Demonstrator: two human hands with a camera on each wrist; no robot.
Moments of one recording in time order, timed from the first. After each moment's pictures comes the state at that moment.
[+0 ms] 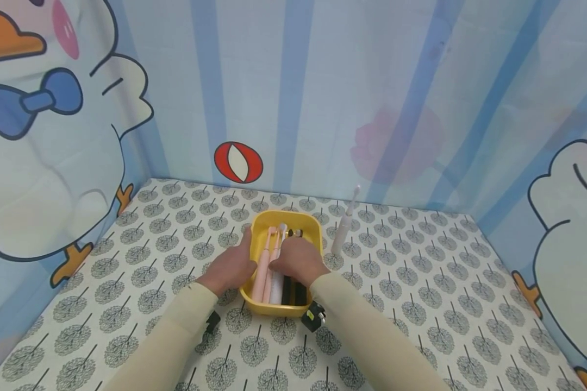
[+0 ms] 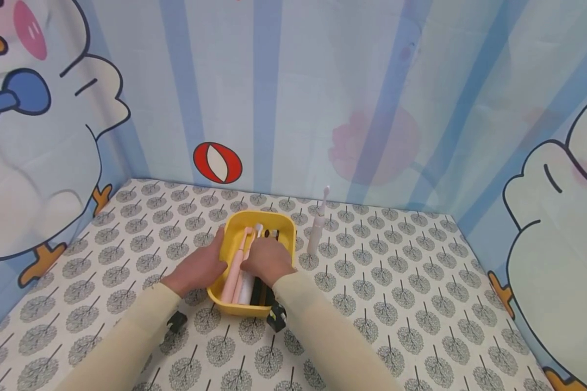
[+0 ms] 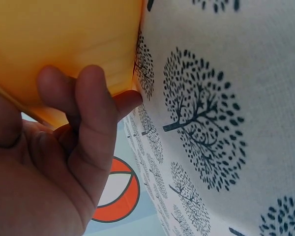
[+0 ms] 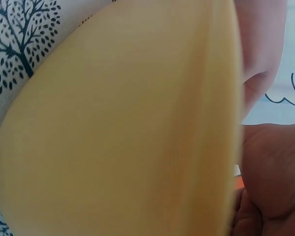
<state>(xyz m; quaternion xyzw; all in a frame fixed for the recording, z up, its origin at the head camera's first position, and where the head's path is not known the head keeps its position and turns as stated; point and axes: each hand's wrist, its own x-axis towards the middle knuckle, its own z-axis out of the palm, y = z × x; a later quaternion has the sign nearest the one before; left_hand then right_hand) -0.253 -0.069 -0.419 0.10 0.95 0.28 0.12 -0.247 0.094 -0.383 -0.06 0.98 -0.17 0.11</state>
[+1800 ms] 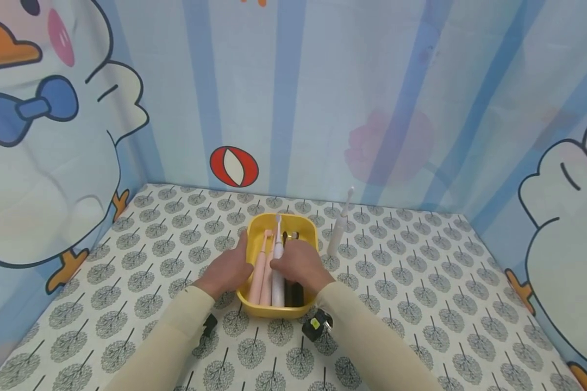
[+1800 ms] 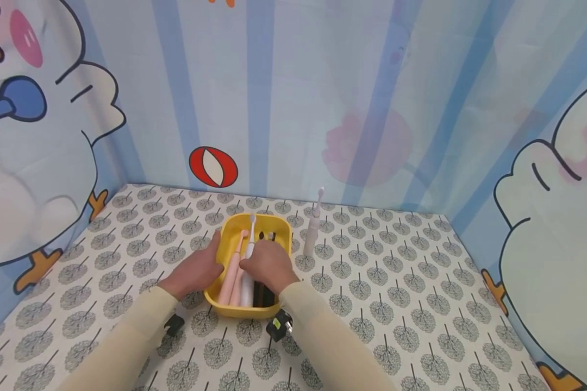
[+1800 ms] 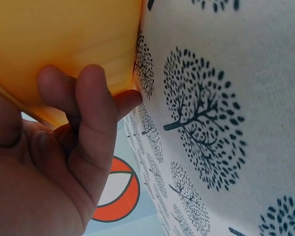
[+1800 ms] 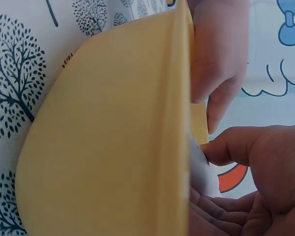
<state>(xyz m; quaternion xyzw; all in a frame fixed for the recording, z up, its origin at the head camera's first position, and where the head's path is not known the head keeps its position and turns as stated) -0.251 -0.068 -0.415 0.09 0.95 0.27 0.13 -0.236 0.103 -0.377 -0.03 0.96 -0.26 0.10</state>
